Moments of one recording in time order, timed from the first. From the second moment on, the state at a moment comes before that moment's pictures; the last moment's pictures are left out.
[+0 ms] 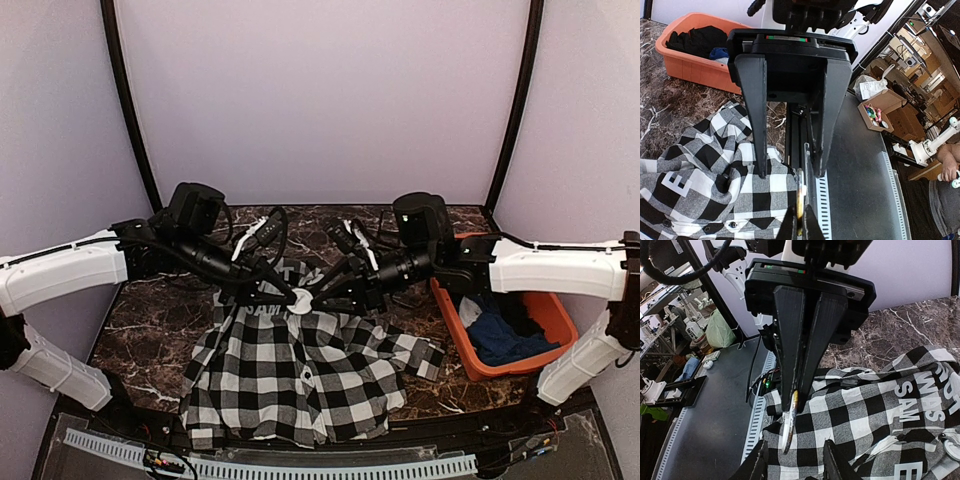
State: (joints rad) left arm -0.78 1.31 1.06 -0.36 0.91 -0.05; right arm 0.95 1.46 1.05 0.02 -0.80 0.08
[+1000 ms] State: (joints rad) left arm -0.79 1.33 1.06 -0.34 0.91 -0.05; right arm 0.95 1.50 1.08 0.02 -0.85 0.11
